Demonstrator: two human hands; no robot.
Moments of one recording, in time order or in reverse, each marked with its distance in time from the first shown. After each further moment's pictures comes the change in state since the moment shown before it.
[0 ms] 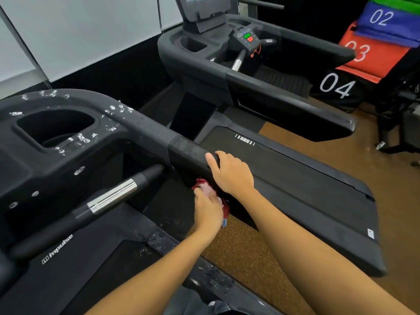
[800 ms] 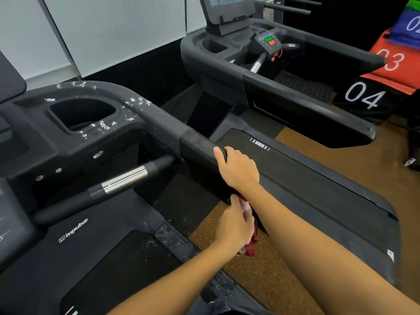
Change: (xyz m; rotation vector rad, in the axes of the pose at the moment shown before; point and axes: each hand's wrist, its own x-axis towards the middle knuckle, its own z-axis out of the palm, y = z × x) left_hand -0.046 -0.011 0.028 0.401 -0.216 0.184; right_hand -0.001 0.002 0.001 -0.002 -0.023 -0.014
